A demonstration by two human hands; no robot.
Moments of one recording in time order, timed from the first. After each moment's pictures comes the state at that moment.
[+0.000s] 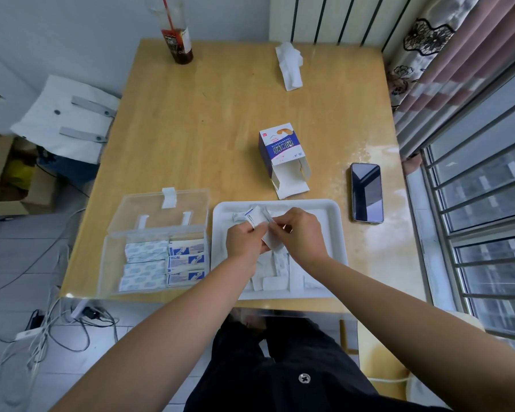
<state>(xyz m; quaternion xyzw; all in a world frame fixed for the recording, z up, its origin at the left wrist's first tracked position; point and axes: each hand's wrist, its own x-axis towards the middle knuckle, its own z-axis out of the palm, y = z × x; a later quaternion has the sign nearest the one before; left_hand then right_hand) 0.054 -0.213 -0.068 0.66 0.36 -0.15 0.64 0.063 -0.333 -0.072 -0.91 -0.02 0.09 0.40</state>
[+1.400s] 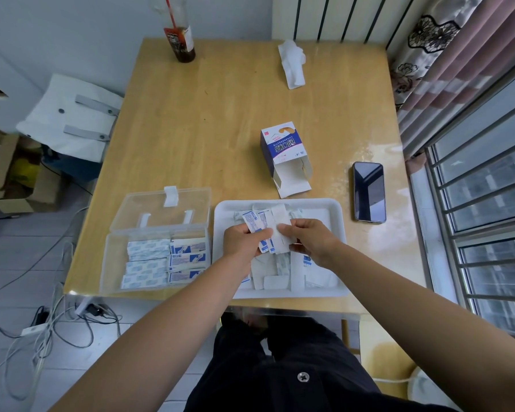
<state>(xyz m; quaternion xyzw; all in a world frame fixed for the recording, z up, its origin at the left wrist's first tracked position) 0.051 -0.206 -0.069 0.60 0.38 -0.19 0.67 0.073 -0.355 -0.075 -0.64 0.21 0.35 0.65</state>
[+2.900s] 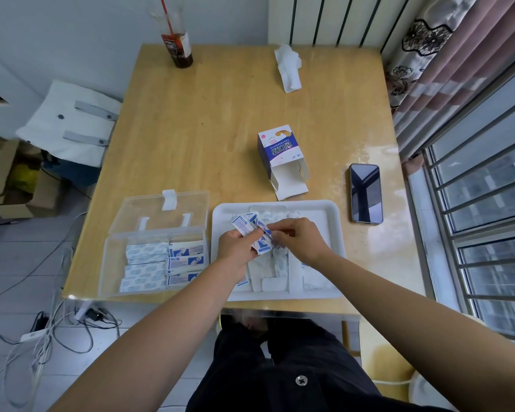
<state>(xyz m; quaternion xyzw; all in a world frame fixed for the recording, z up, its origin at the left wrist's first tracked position) 0.050 -0.201 -0.078 0.55 0.41 -0.19 0.70 0.067 -0.347 -0.075 -0.83 0.03 0.25 0.50</state>
